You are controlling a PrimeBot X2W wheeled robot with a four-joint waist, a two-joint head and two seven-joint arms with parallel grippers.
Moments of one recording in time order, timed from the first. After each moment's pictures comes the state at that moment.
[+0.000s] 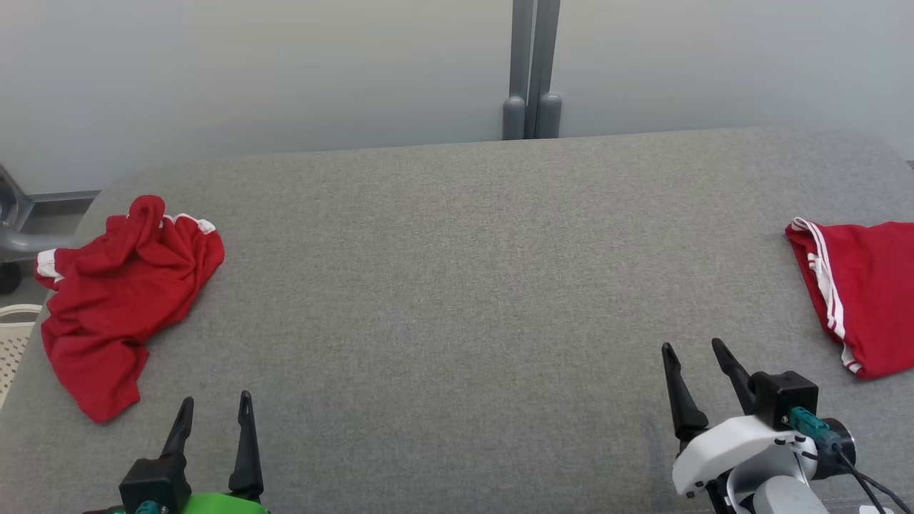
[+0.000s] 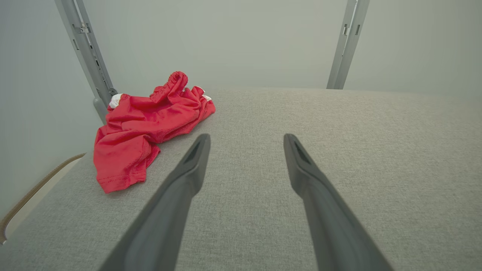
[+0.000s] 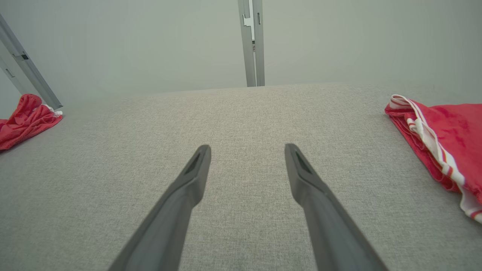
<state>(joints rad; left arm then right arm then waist) 0.05 0.10 -0.03 0.27 -0.19 -0.03 -0.26 -0.11 -0.05 0.02 0.41 0.14 0.13 -0.25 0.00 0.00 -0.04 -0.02</state>
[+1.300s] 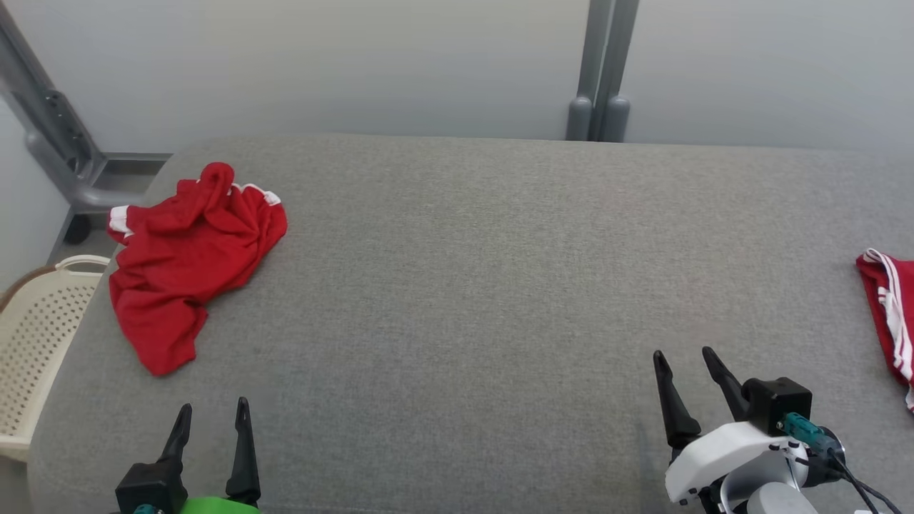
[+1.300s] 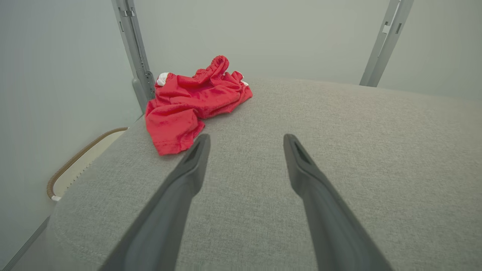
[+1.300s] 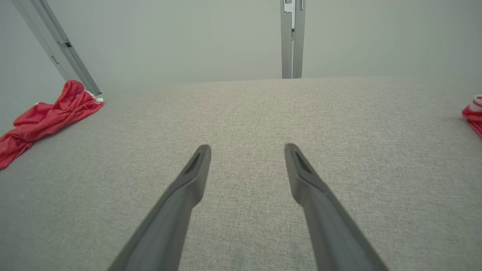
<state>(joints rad) 0.05 0.10 -0.02 0.29 -0.20 -0.04 -0.26 -0.10 -0.05 0.05 0.41 0.18 0.13 -0.24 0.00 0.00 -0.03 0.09</state>
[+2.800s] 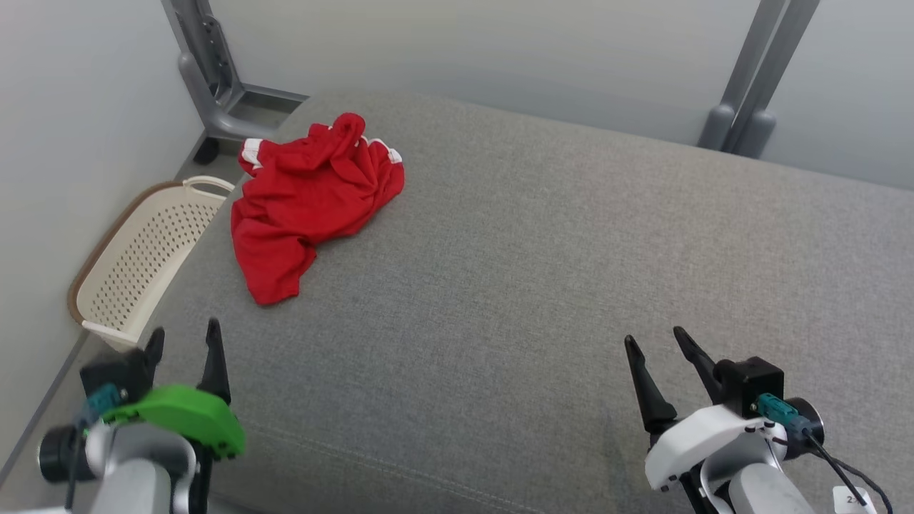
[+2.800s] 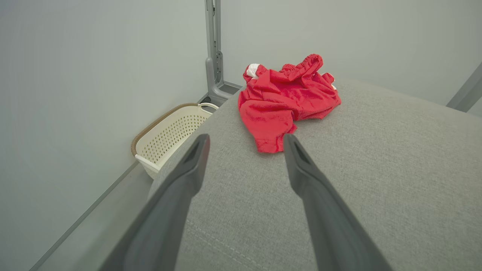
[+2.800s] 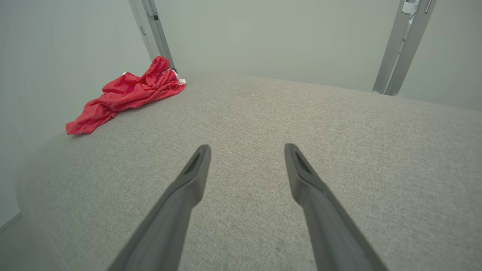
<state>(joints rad) -0.17 0.15 0.00 0.42 -0.28 -0.02 -0.09 -0.11 -0.05 0.11 0.37 0.16 0.13 -0.21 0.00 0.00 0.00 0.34</state>
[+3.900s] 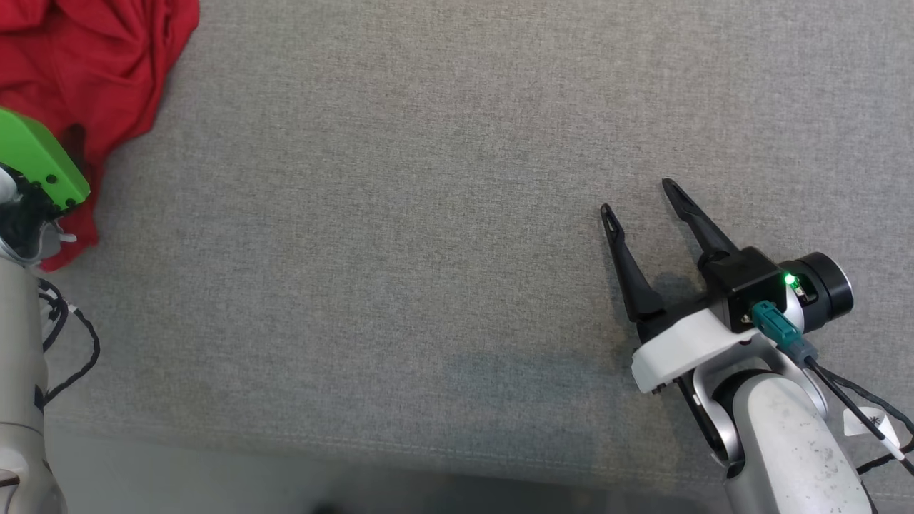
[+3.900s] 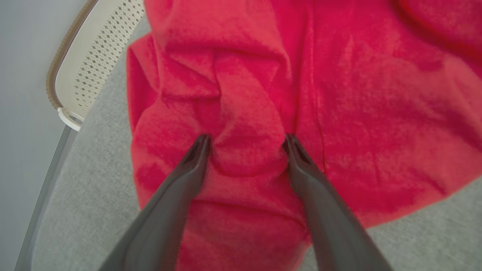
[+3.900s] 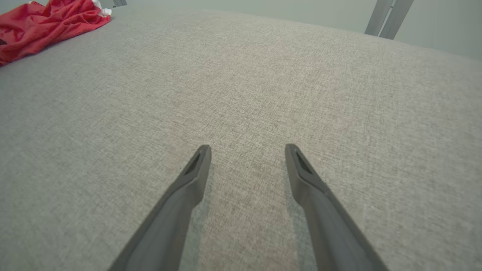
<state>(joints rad) -0.98 0.34 0.03 0.95 -0.45 -0.04 0.47 -0.24 -0.05 0.16 -0.08 -0.08 0.13 0.02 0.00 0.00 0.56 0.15</state>
